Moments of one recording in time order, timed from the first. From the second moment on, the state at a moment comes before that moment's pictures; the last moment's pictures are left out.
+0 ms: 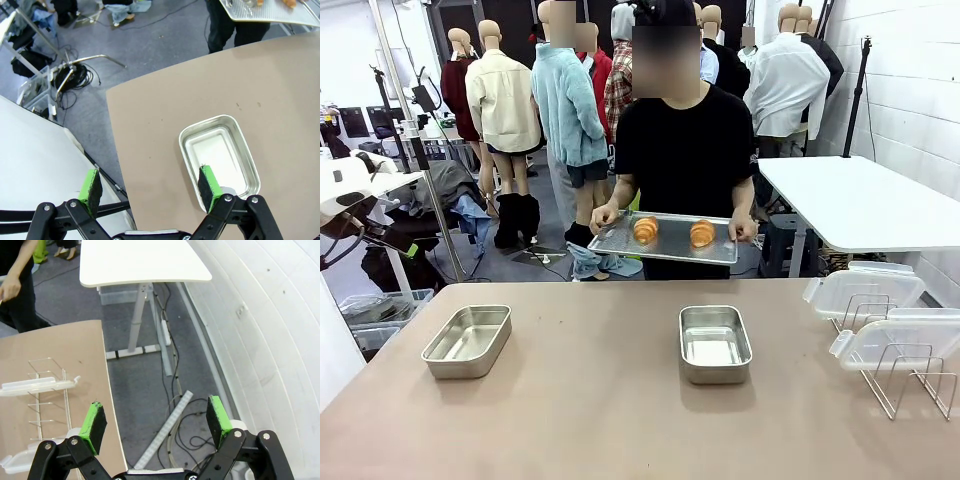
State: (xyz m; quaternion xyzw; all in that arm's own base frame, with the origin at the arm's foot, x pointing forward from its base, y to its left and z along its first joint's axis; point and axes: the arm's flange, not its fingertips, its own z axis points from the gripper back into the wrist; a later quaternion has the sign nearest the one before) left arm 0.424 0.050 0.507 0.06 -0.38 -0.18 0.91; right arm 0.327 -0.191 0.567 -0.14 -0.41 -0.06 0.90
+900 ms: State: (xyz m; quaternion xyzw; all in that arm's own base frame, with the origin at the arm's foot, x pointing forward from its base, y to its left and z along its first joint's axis) left arm 0.424 0.050 0.507 0.06 -0.38 -0.18 0.91; right arm 0.327 -0.191 0.567 -0.14 -0.41 -0.06 0.90
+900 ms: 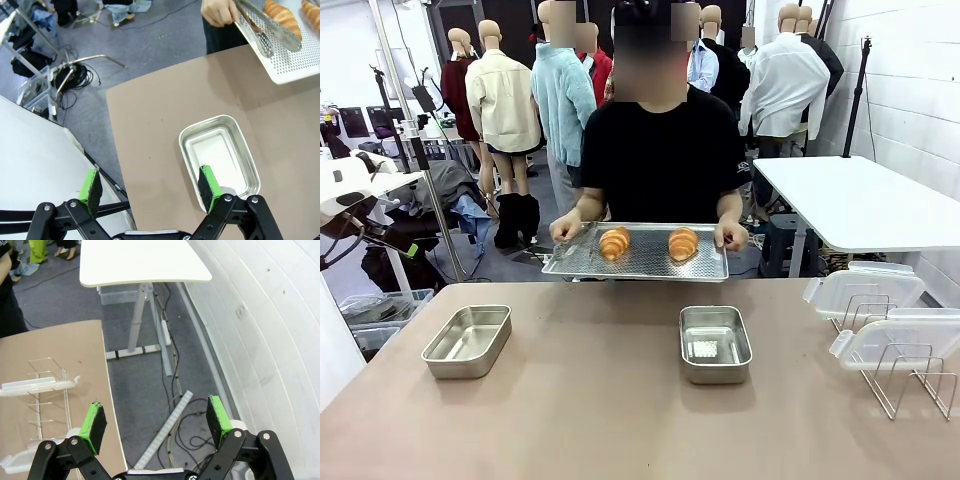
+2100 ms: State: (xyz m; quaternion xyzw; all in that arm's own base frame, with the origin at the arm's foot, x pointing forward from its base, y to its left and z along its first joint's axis) left arm 0.424 0.050 0.507 0.06 -0.38 -0.18 0.91; right arm 0.327 -0.191 0.567 -0.14 -0.41 -0.06 0.90
